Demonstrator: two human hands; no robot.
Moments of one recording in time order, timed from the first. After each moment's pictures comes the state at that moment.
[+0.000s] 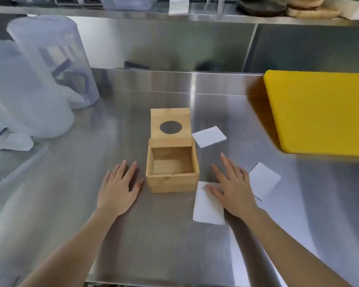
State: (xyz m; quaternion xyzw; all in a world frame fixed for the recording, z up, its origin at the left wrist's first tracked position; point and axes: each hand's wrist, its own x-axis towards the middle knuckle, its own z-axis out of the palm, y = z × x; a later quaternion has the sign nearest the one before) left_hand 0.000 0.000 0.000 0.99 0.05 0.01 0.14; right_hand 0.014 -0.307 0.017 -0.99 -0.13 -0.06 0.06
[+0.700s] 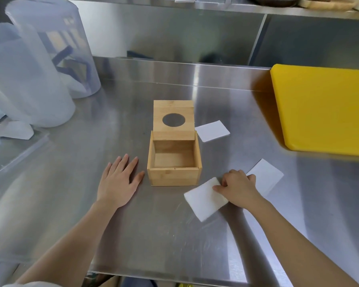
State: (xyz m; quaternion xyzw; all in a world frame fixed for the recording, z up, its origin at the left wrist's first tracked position) left_hand 0.001 0.001 0.000 0.99 0.05 0.01 0.12; right_hand 0.020 -0.305 0.041 -0.98 -0.04 0.14 0.10
